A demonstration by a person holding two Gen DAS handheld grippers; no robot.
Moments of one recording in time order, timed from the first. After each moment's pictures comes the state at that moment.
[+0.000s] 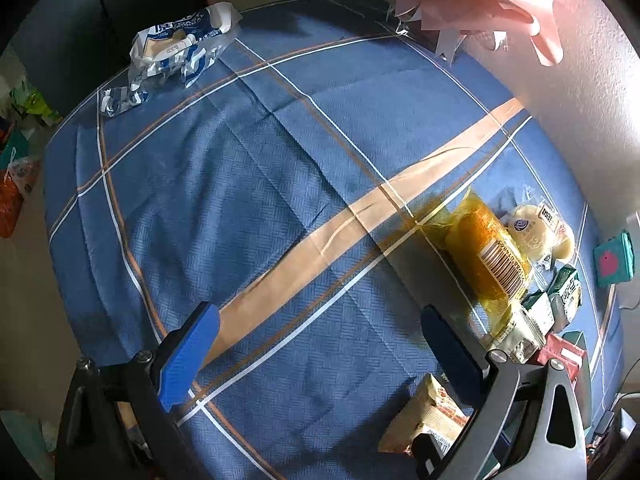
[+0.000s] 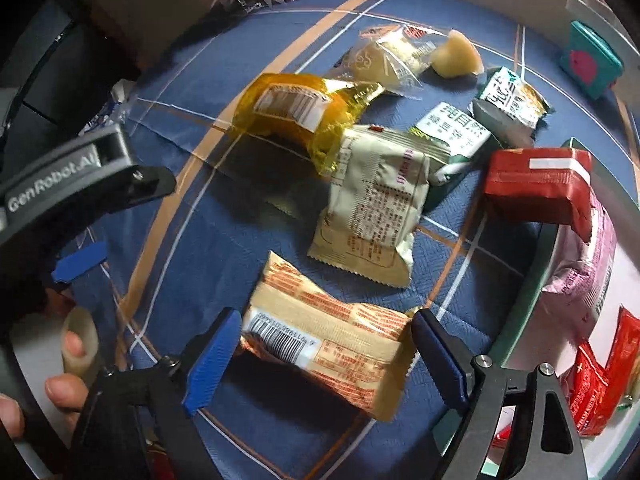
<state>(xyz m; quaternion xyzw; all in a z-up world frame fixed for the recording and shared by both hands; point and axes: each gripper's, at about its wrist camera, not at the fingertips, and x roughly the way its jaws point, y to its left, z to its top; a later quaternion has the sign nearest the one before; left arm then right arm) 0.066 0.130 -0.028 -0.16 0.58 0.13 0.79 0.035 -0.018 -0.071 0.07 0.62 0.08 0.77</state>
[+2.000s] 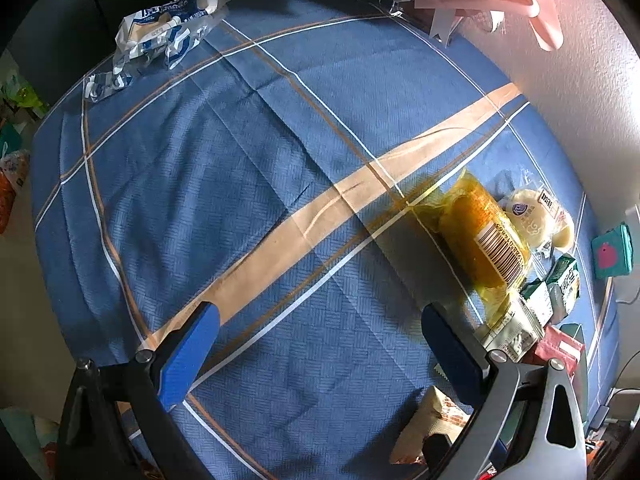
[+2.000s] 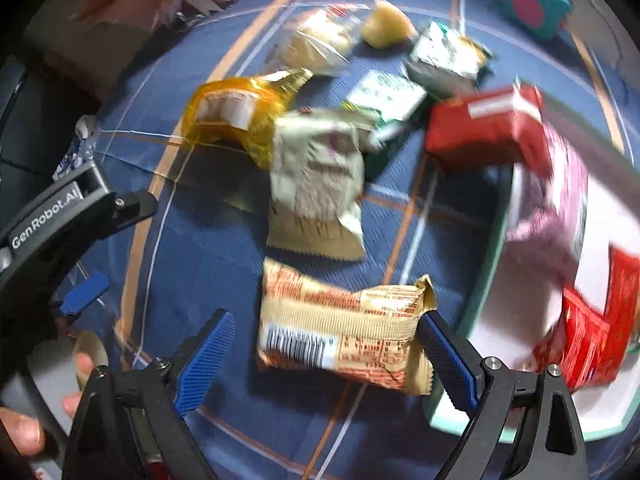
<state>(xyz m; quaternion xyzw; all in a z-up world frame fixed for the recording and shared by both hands) 0.069 0.127 -0.041 -0.17 0.60 0.12 0.78 0.031 -0.057 -0.076 0.12 0.64 0.01 0.76</state>
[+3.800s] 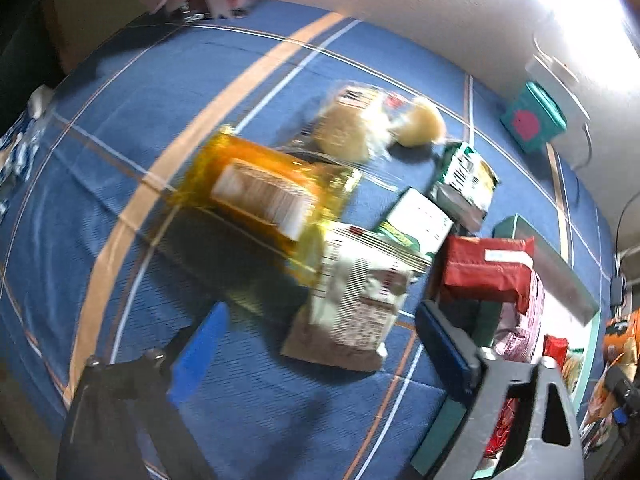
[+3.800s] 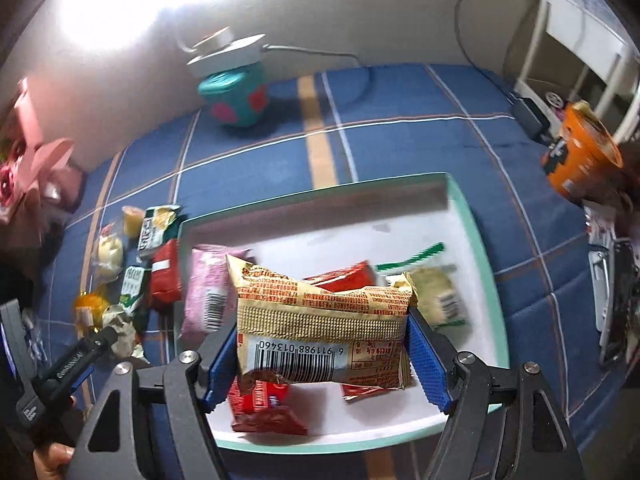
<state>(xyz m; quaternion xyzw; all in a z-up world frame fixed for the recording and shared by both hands) 0.086 -0.008 -0.047 -0.03 0.60 -0.08 0.80 -0.066 -0.288 0.021 0.23 0.50 -0.25 0.79</state>
